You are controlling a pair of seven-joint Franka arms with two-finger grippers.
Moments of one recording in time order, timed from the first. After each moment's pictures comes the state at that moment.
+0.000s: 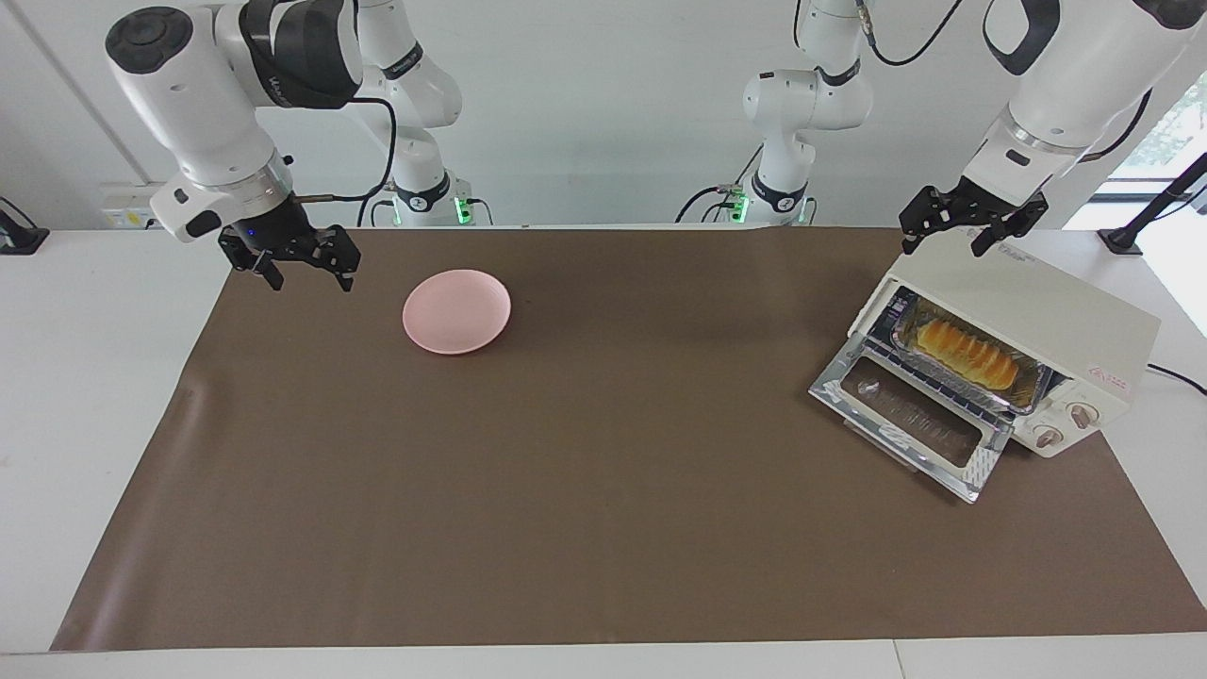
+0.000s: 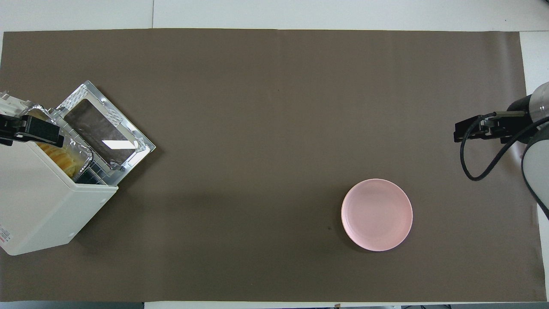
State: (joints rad) left arm -0.16 0.01 0.10 -1.54 0.00 1.46 0.06; right arm -0.12 -0.03 0.11 -1.74 0.01 1.67 0.05
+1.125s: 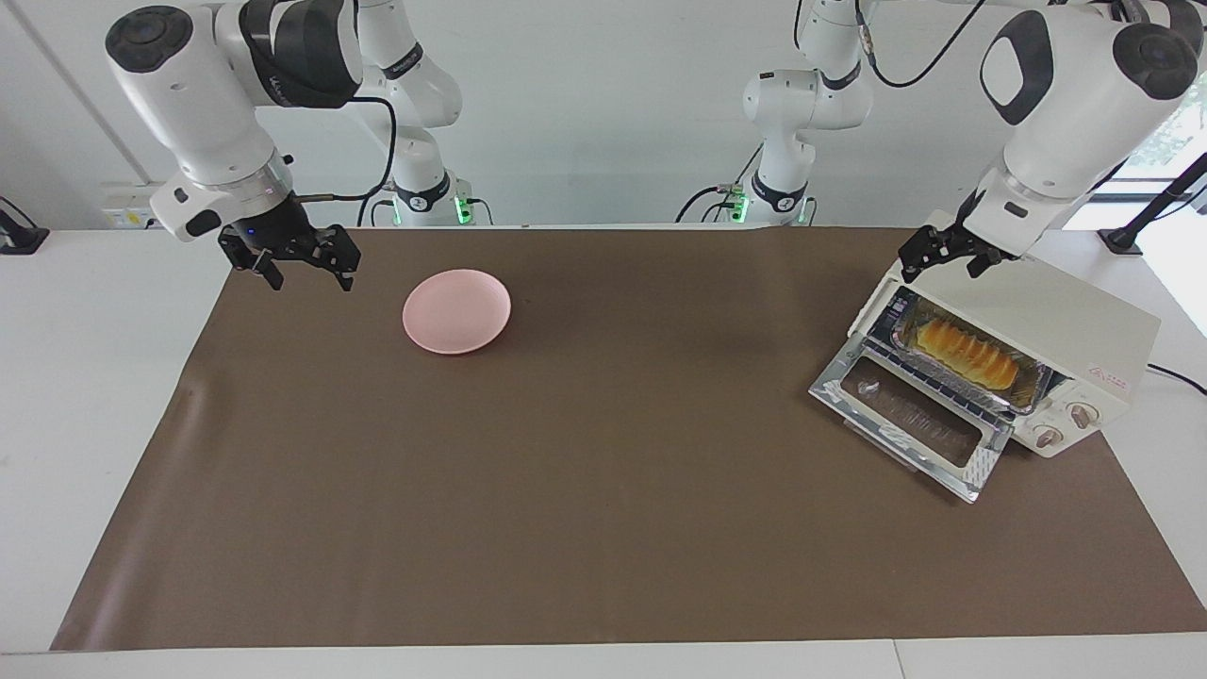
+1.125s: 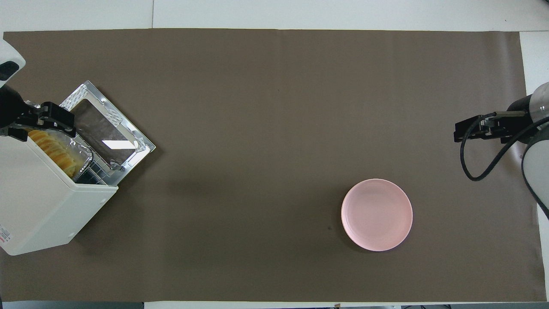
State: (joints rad) left arm -0.15 0.17 0.10 -1.46 0.03 1.46 -0.10; right arm -0.12 -0.03 0.11 -1.74 0.01 1.67 0.05
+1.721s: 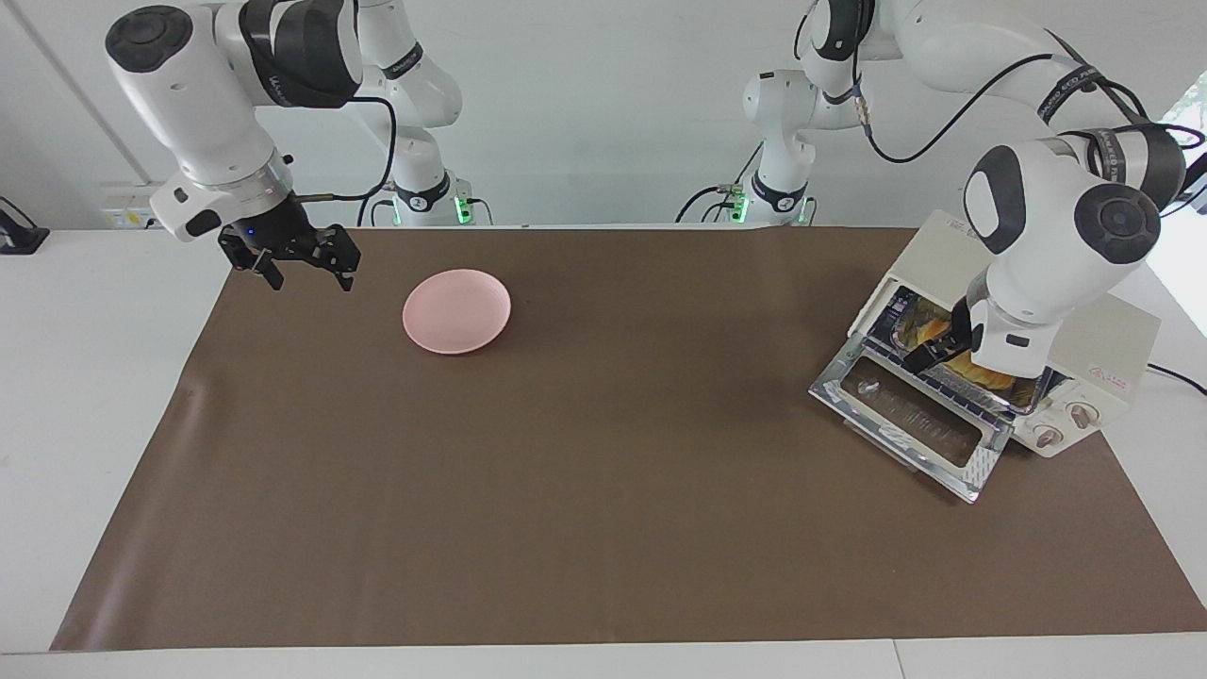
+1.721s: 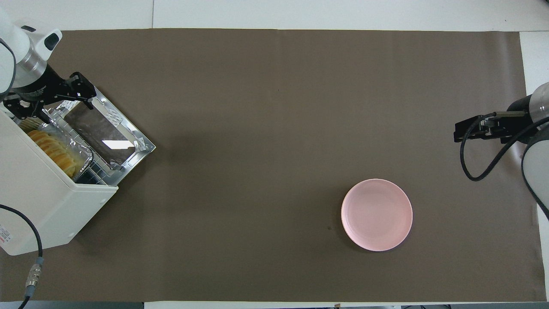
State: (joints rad) left arm -0.15 0.41 0.12 -1.33 0.10 1.52 -0.42; right arm -0.12 -0.03 0.11 -1.74 0.01 1.67 0.05
